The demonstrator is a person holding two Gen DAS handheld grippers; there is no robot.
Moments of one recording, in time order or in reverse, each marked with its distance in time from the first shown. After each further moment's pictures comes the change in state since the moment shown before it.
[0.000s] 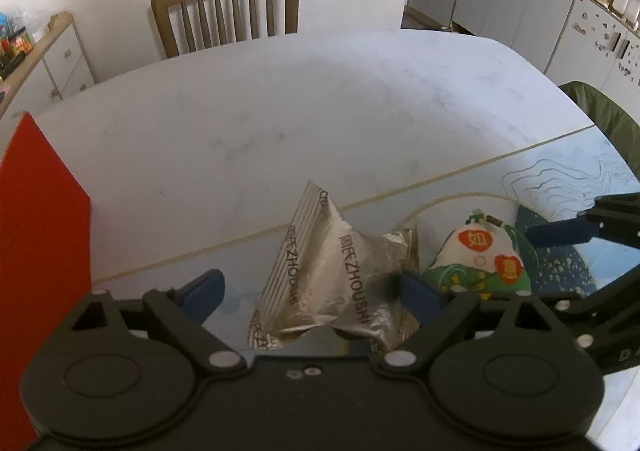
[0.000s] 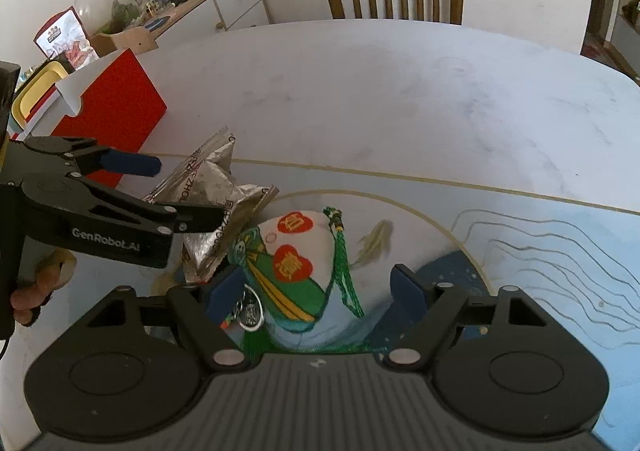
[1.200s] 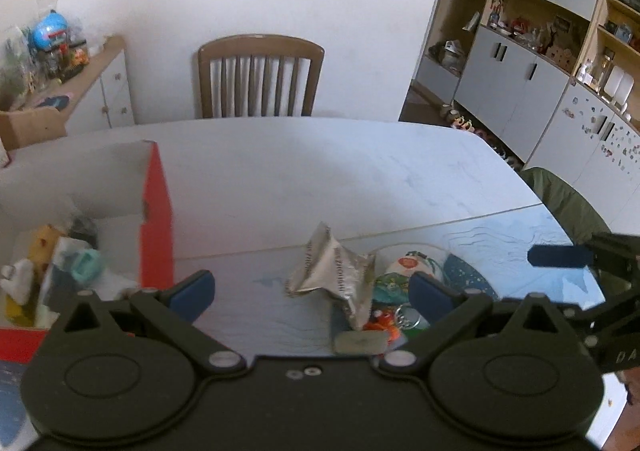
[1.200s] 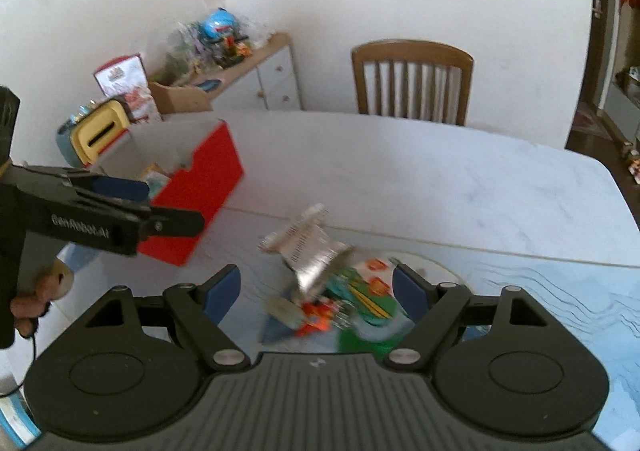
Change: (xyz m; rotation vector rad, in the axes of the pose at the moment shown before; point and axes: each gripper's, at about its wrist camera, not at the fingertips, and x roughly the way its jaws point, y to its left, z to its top) left arm -0.145 0.020 -0.030 -0.141 -0.187 -0.045; right arm -0.132 0.077 -0.016 -0.079 -0.203 -0.032
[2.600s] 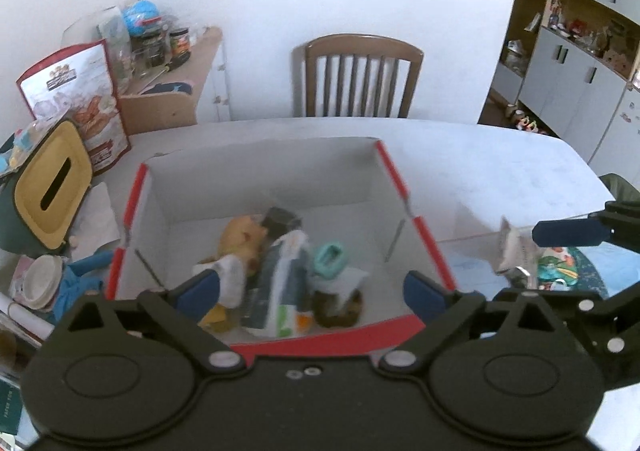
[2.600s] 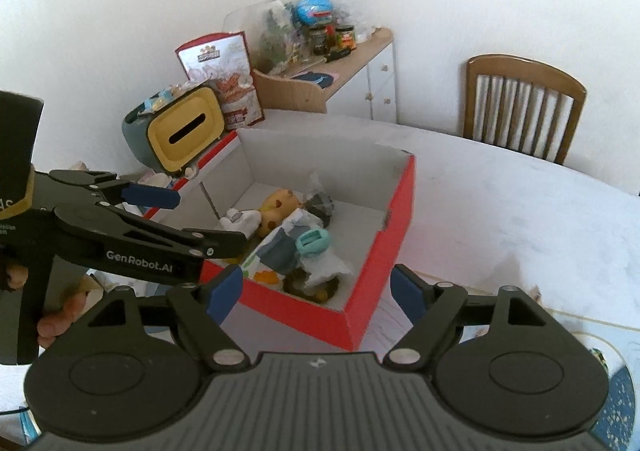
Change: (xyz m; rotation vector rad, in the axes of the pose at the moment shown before) left arm -0.060 0.179 0.003 -0.010 0.010 0.169; right arm 0.087 0.202 0.077 -0.101 0.025 0.154
